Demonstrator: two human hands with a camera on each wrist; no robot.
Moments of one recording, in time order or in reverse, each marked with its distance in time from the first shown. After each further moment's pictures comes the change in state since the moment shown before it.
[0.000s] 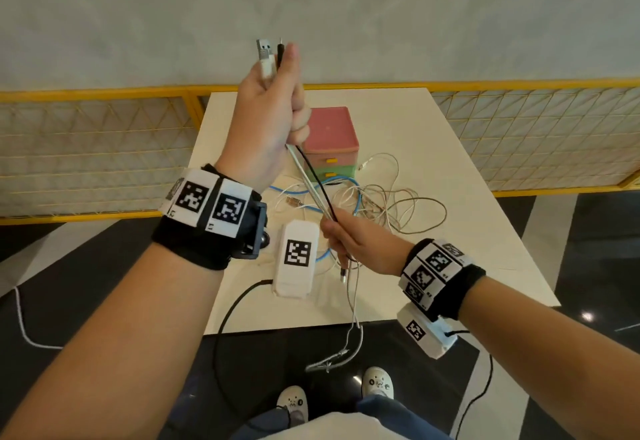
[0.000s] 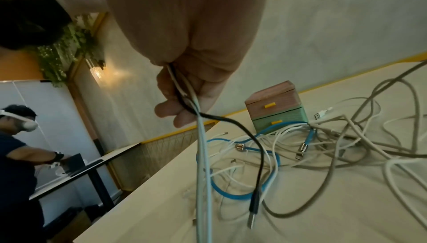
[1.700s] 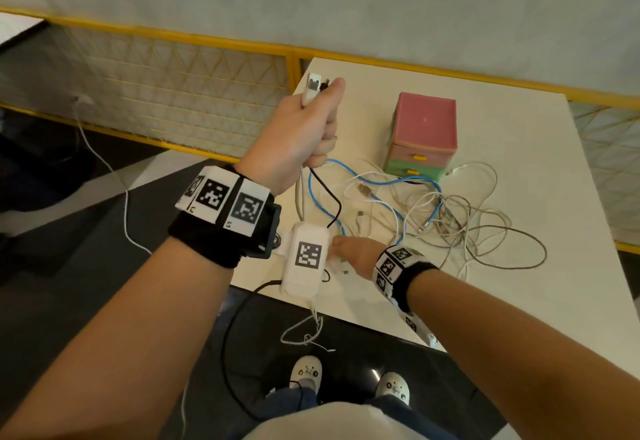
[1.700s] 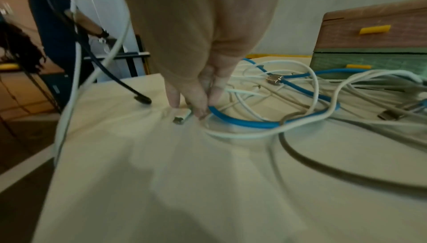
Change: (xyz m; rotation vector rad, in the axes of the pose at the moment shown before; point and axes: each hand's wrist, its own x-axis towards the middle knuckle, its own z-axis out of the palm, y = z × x) left_hand -0.017 -0.005 -0.066 0.333 0.221 -0.270; right_hand 0.105 0.081 0.093 -0.673 -0.589 -0.030
